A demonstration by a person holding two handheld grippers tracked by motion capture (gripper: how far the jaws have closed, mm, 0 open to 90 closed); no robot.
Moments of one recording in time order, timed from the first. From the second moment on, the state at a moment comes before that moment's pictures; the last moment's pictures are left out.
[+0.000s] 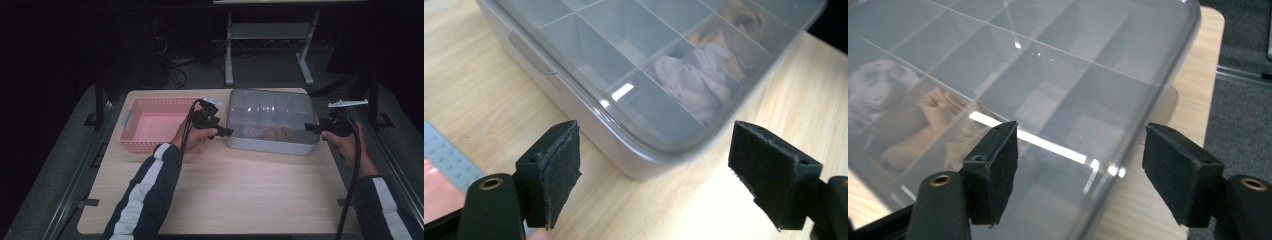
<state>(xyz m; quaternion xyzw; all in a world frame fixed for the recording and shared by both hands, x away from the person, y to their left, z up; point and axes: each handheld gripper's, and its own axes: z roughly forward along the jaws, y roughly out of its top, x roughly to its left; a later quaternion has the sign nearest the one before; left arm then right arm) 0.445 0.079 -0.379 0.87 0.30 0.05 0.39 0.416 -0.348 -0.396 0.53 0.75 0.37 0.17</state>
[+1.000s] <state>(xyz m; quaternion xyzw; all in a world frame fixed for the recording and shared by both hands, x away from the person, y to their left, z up) 0.326 0.191 -0.389 0.89 0.23 0.16 0.36 0.380 -0.283 -0.377 0.43 0.80 0.39 0.17</state>
